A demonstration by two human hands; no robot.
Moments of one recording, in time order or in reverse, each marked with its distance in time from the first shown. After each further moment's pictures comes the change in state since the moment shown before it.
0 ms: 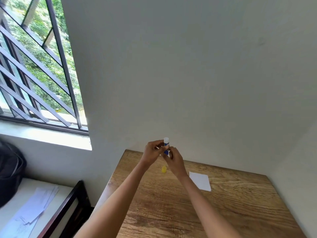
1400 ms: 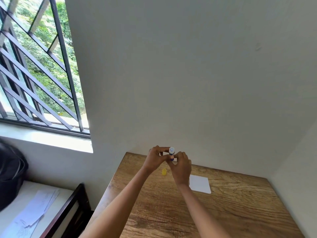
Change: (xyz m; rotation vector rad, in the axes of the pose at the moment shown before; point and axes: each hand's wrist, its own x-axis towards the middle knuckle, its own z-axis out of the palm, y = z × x) left_hand -0.012 0.005 0.009 0.132 -0.047 0.071; right_hand -0.020 0.004 -0.006 -0.451 0.388 -0.166
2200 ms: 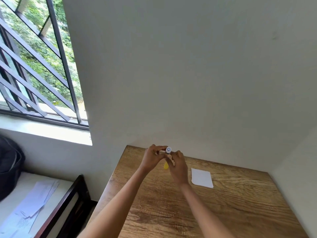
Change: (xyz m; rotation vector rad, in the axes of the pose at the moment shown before) left_hand -0.009 -0.028 -0.012 0.049 -0.003 -0.104; right_hand -0.017 0.015 0.027 0.091 -0.235 -0.015
